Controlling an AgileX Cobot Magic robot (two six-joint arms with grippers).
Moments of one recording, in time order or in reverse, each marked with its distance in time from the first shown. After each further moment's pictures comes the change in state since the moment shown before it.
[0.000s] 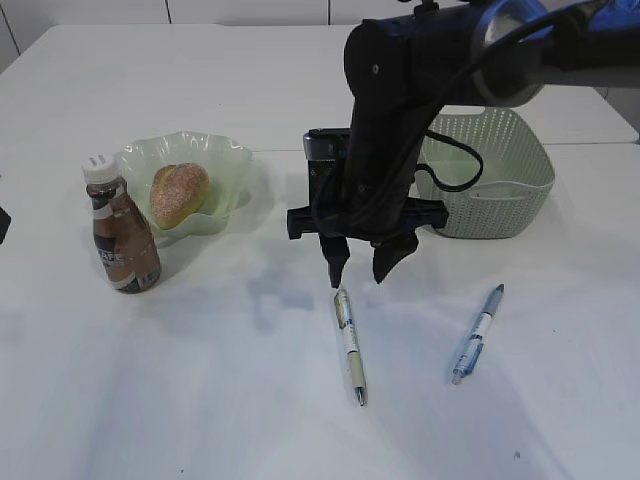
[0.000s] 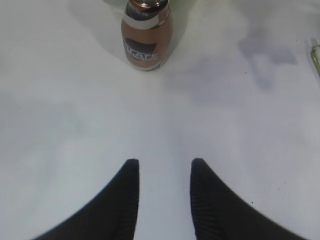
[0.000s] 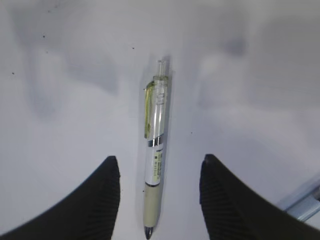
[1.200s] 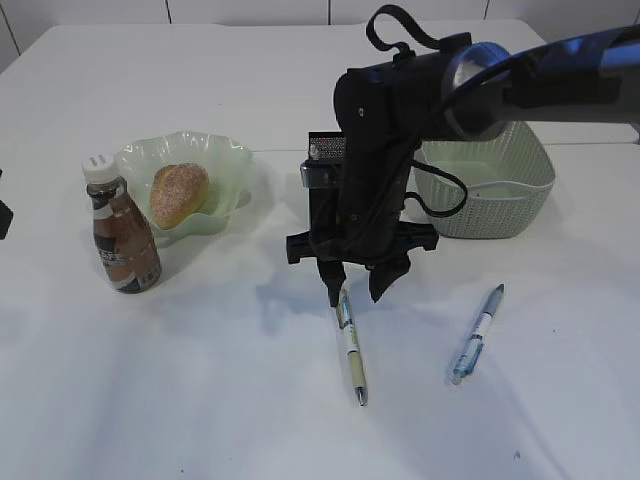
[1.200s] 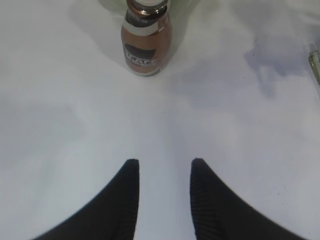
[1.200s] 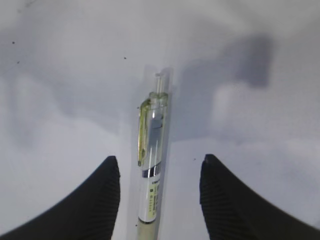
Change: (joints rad) left arm 0.000 0.000 0.000 0.000 -0.016 0.000; right arm 0.004 0.078 0.000 -0.013 -0.053 -0.002
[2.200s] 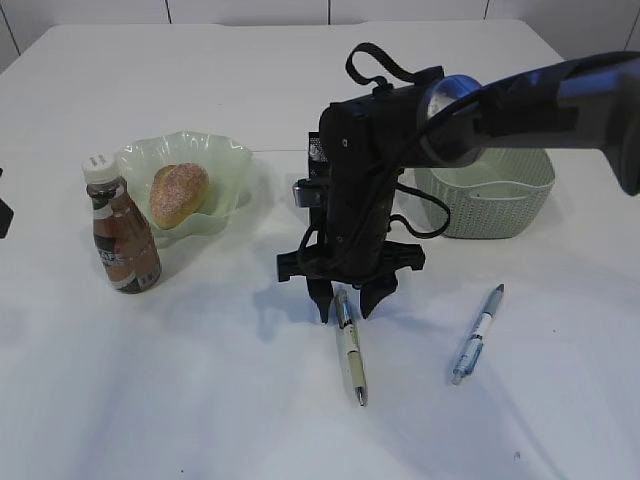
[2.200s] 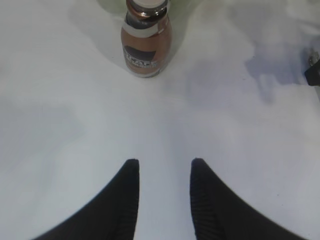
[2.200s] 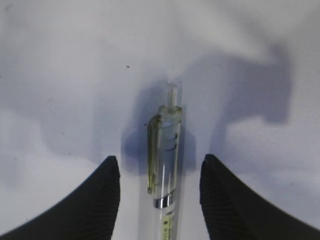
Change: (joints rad) left arm 0.000 0.000 0.000 0.000 -0.004 0.000; right arm 0.023 0.058 -0.002 -0.008 -0.054 0.058
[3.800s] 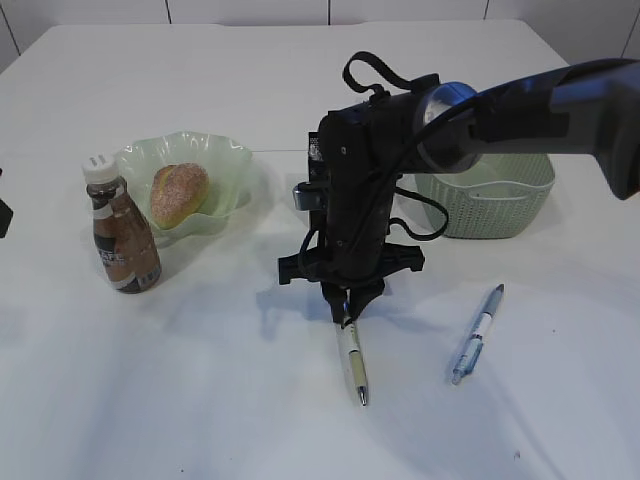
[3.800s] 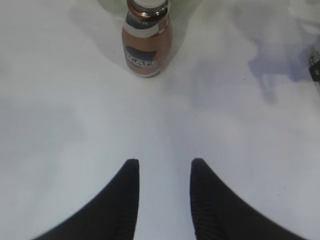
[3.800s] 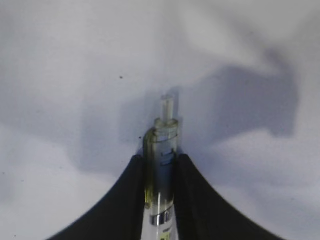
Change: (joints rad) left arm 0.000 0.000 0.000 0.004 0.000 0.000; right arm 0.000 0.015 0.000 -0.022 -0.018 0.004
